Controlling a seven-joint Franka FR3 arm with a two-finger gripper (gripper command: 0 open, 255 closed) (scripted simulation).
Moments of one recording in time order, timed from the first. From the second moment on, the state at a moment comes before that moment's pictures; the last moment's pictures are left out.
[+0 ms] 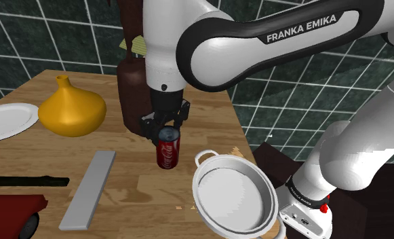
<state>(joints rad) 0.17 -0.12 0.57 -2.09 0.09 1.98 0.67</state>
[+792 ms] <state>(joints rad) 0.16 -0.14 0.56 -2.04 0.10 1.91 0.67</state>
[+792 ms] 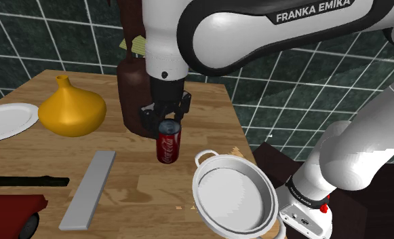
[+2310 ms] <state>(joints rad) 0.19 -0.36 0.52 -1.96 0.19 1.64 0.64</state>
